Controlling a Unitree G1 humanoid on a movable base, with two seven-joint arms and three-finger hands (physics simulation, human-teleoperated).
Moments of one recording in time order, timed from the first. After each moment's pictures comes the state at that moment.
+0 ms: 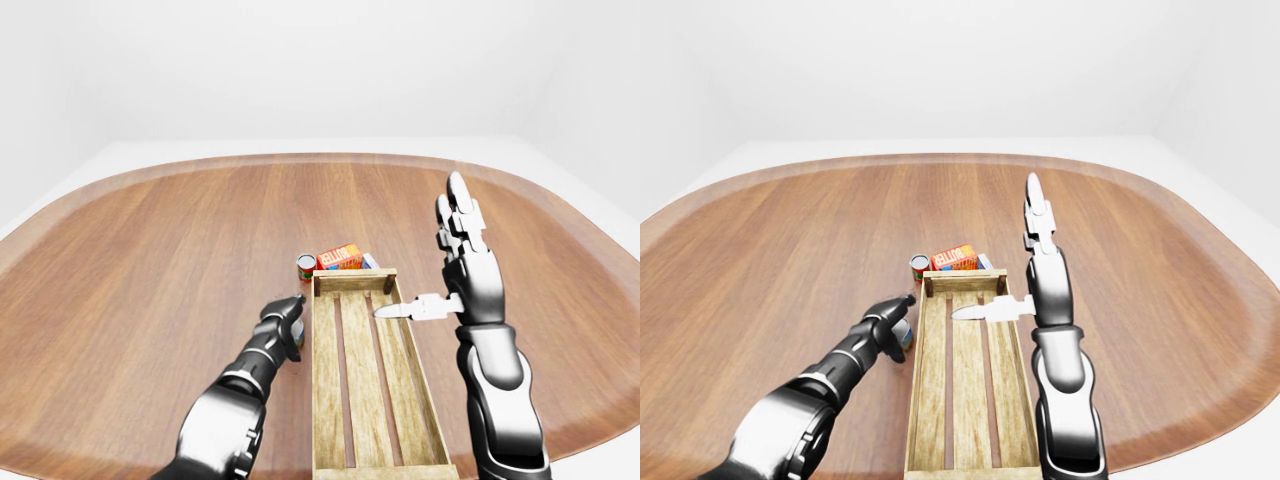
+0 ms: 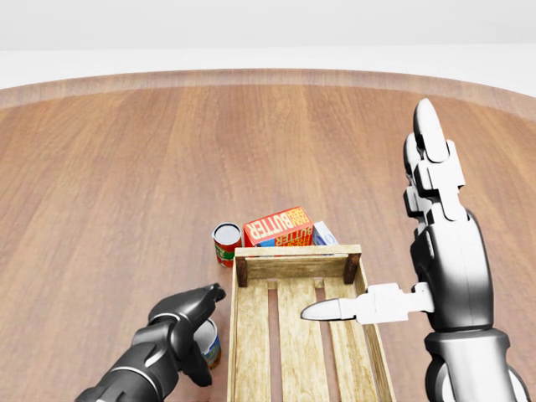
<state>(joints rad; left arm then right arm) -0.74 -0.01 -0.12 1.34 1.00 0.09 -0.01 -0.01 -0.02 -0.01 -0.54 -0.18 0.09 0.08</state>
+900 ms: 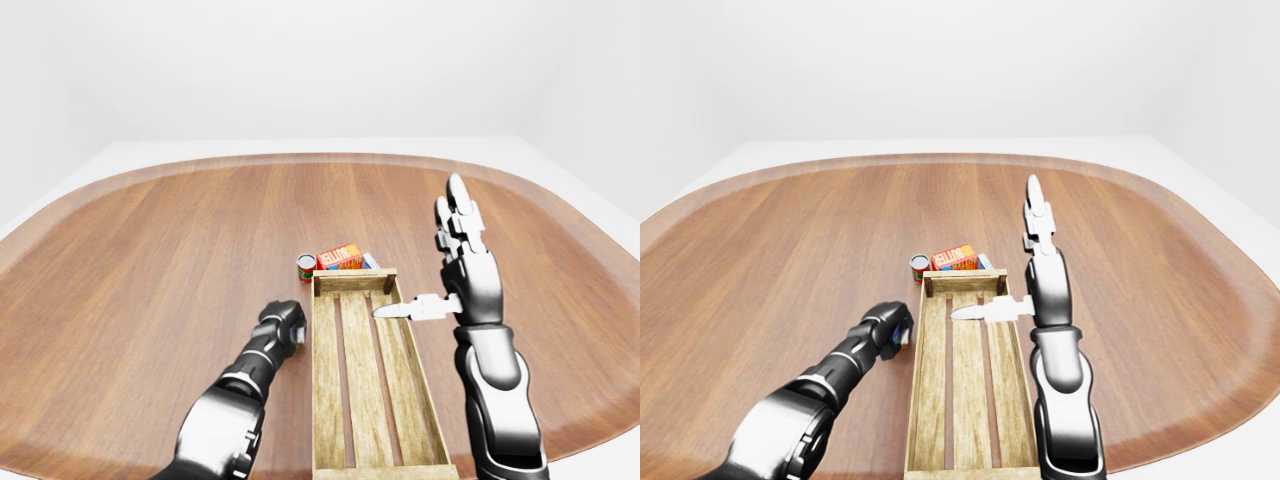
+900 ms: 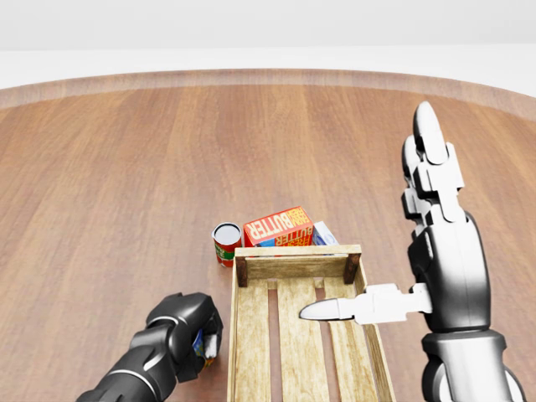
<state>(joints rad) -0.73 0.00 -0.12 1.34 1.02 0.09 -0.01 0.00 -0.02 -0.01 -0.53 -0.16 0.09 0.06</state>
